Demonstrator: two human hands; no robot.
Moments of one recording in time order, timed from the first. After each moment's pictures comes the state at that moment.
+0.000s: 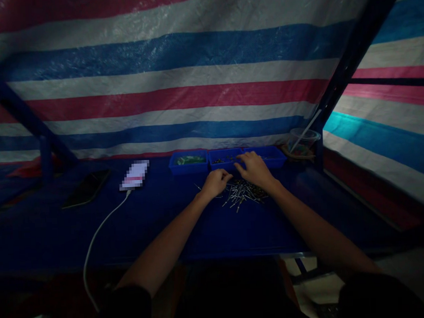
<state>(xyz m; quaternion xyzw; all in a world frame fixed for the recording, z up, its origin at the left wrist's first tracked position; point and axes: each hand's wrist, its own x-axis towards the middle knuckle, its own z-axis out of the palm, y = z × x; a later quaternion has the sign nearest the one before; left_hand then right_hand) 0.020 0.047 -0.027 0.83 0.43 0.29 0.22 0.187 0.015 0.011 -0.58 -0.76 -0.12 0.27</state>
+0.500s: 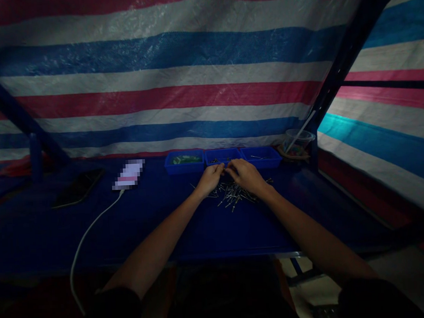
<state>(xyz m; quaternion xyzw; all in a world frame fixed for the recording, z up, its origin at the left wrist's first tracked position) 0.024 0.051 -0.024 0.74 0.42 0.39 0.34 0.178 0.004 -0.001 -0.51 -0.81 -0.08 0.29</state>
